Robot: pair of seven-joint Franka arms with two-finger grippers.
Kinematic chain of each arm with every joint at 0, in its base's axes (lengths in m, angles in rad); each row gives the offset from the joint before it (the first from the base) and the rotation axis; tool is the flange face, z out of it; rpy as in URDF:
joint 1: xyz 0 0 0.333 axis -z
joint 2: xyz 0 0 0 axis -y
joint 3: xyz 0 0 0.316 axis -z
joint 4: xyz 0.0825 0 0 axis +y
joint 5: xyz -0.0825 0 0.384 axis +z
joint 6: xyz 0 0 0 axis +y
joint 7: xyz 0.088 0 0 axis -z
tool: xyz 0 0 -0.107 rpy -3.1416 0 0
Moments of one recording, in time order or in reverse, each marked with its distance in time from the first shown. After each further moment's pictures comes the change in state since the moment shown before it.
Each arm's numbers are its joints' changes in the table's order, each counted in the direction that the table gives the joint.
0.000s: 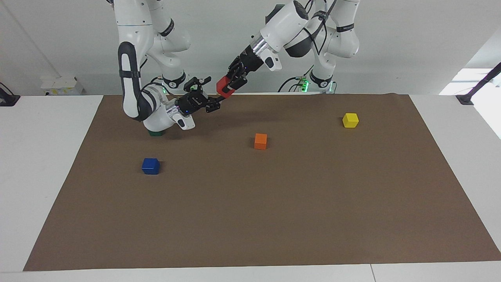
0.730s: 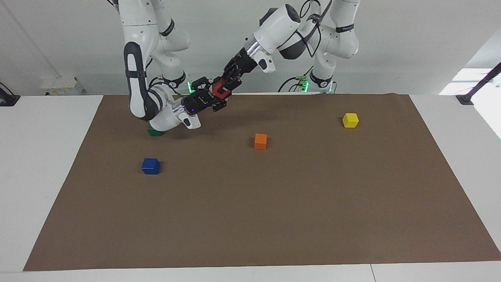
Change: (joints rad) left arm 0.045 -0.026 -0.003 0.007 -0.001 -0.054 -0.022; right arm -0.040 -0.005 0.003 0.000 0.026 -0.025 -0.032
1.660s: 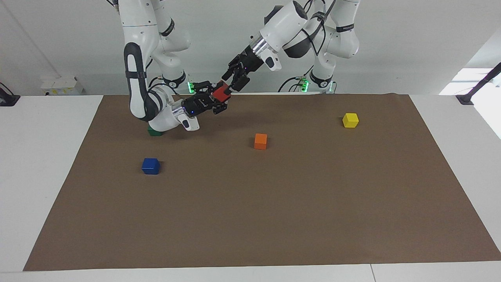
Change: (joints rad) left arm -0.077 0.054 -0.022 -0.009 -0.001 0.055 -0.008; right arm 0.000 -0.001 0.002 -0.001 0.000 -0.037 -0.036
